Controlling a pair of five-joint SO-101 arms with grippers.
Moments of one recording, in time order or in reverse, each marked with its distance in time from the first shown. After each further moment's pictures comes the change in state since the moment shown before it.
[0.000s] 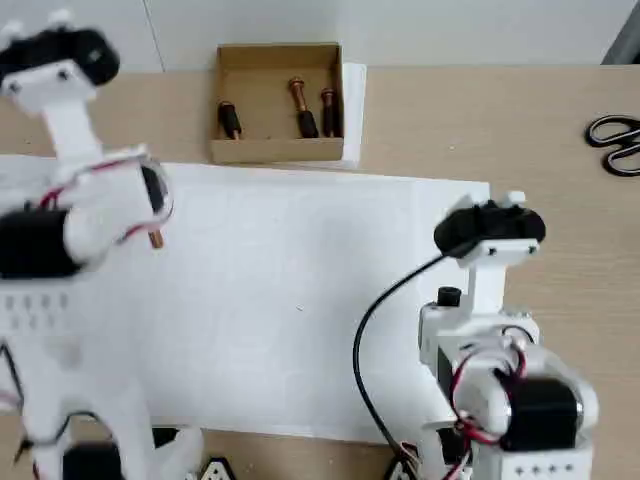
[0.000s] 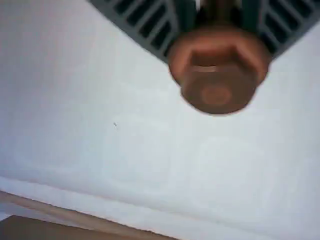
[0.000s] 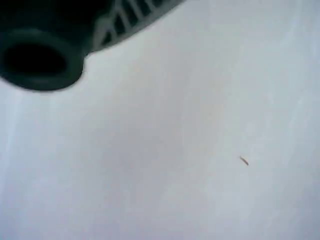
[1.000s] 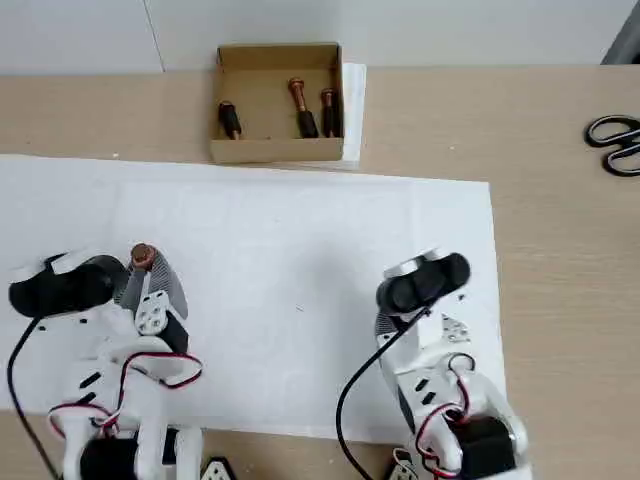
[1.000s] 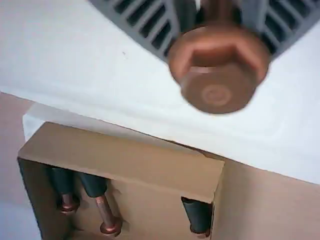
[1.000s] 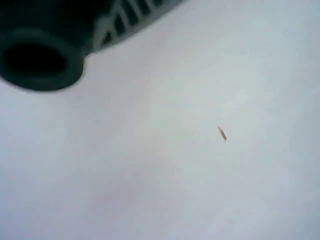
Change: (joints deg) left arm 0.0 -79.3 86.3 -37.4 3.8; right arm -12.1 -35.1 44.2 -25.1 4.4
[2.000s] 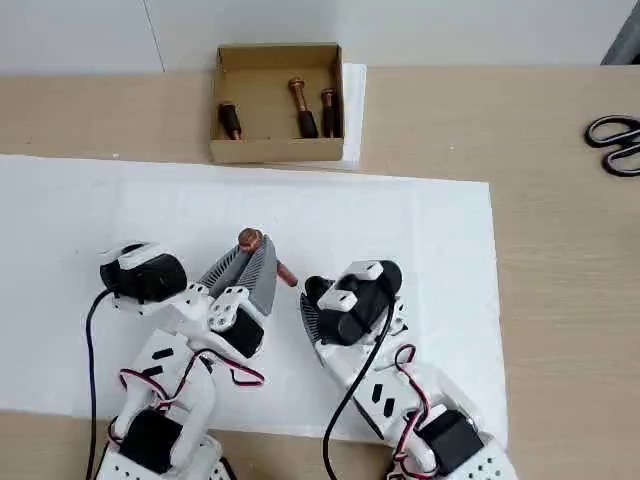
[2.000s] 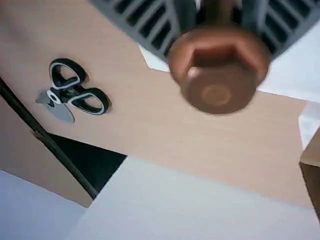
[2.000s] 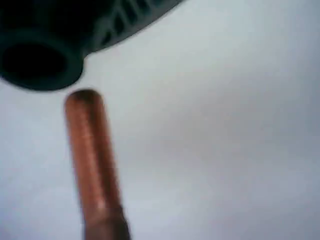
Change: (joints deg) left arm 26.5 -0.6 15.9 -28.2 16.5; right arm -20.3 -0.1 11.1 -28.7 -1.1
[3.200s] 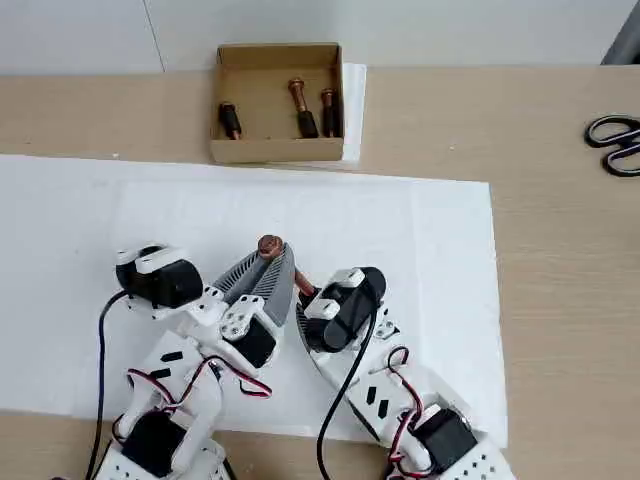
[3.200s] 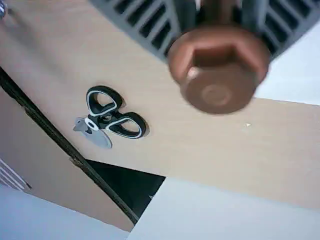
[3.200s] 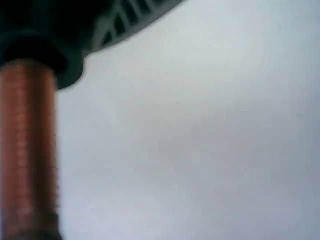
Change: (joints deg) left arm 5.1 0.0 -0.5 -0.2 -1.2; right arm -1.6 0.0 2.5 -0.5 2.9
